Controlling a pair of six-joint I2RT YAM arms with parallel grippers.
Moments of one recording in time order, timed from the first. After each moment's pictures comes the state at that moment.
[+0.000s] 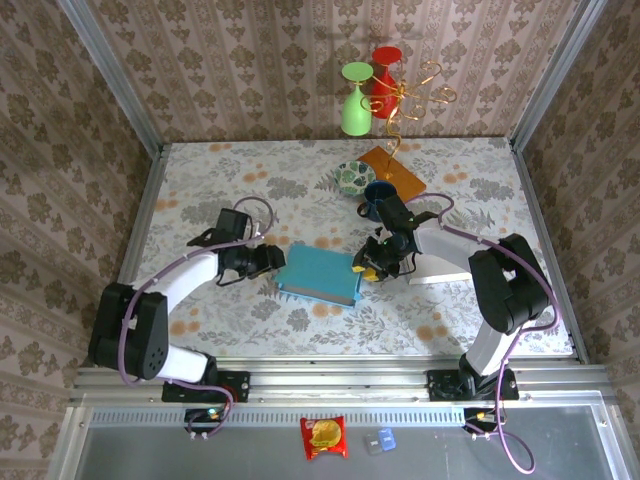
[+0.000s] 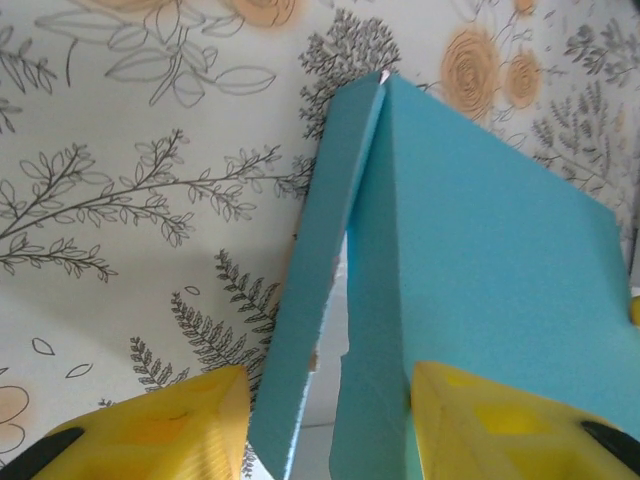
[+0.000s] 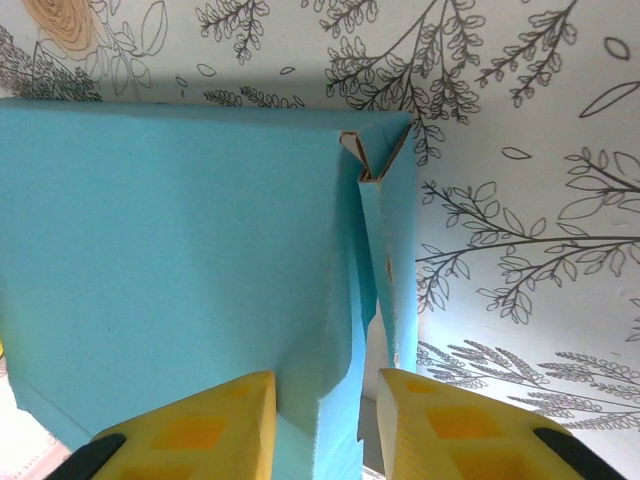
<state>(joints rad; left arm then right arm) -0.34 1.42 0.76 -0.42 0.45 -0.52 0.43 1.73 1.06 -0.61 -0.53 0.89</state>
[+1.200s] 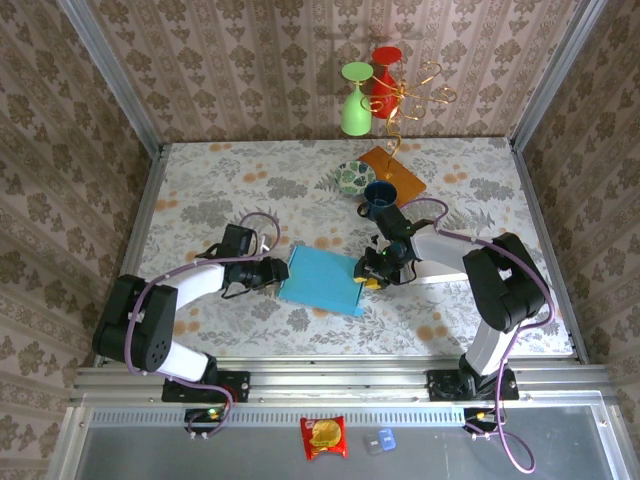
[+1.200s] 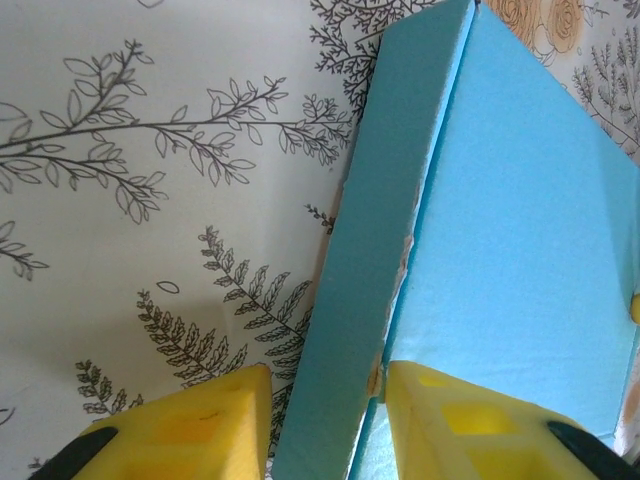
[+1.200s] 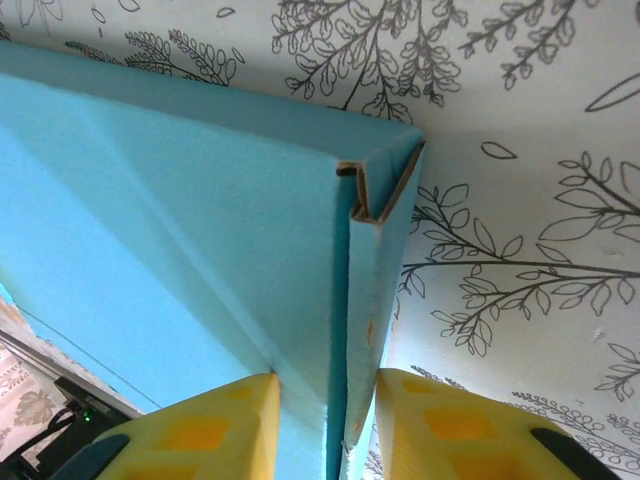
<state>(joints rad) -0.37 1.46 0.61 -0.20 0.50 -0.54 0.45 1.75 0.99 -0.55 -0.51 0.76</state>
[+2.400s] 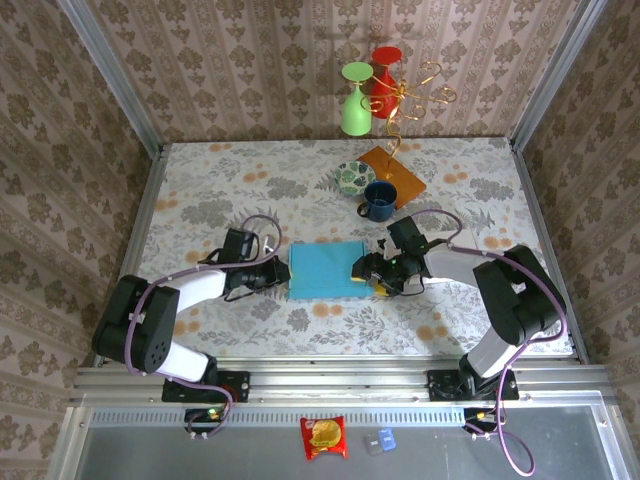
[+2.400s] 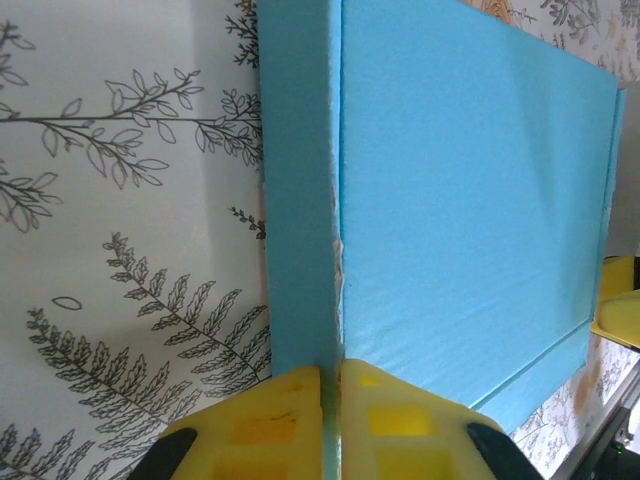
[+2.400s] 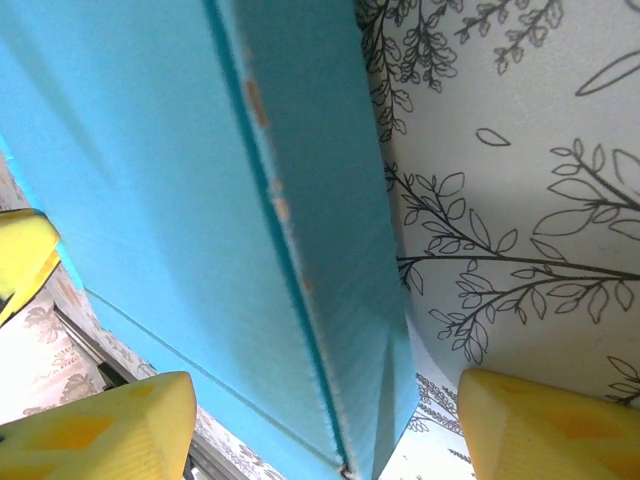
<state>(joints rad) -0.39 1.46 0.55 -0.05 0.56 -0.61 0.42 1.64 0.77 -0.24 -0.60 0.79</state>
